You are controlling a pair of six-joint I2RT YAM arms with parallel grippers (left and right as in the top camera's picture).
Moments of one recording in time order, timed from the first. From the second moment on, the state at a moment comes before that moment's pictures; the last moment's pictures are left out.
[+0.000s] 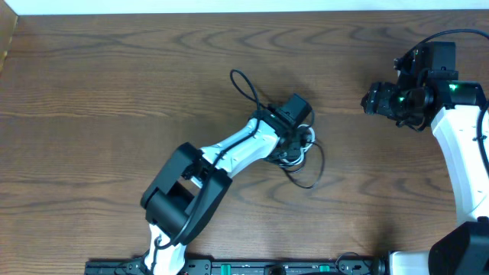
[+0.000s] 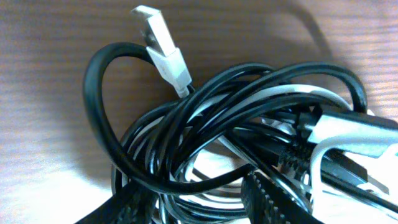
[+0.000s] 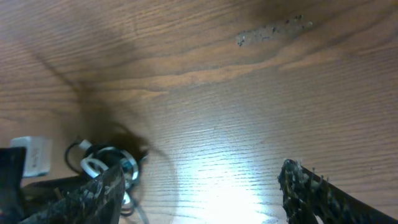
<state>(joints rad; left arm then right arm) -0.73 2.01 1.33 -0.64 0.07 -0.74 -0.05 1.56 1.33 -0.92 -0.19 0.23</state>
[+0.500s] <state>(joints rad) -0.68 1.72 1.31 -0.80 0.02 -0.69 -0.03 1.56 1.33 -0.92 -0.19 0.23</state>
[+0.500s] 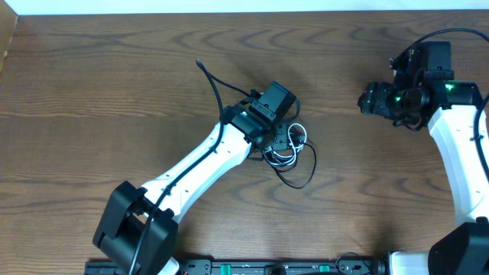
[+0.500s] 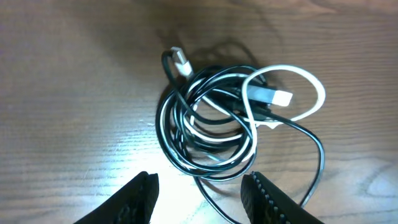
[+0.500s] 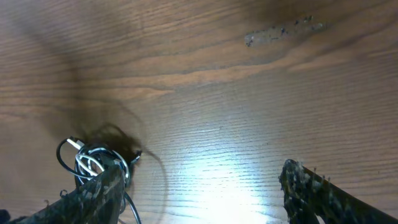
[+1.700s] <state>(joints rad) -0.68 1.87 1.09 -0.53 0.02 -0.96 -0.03 1.56 1.33 -0.92 -0.19 0.23</state>
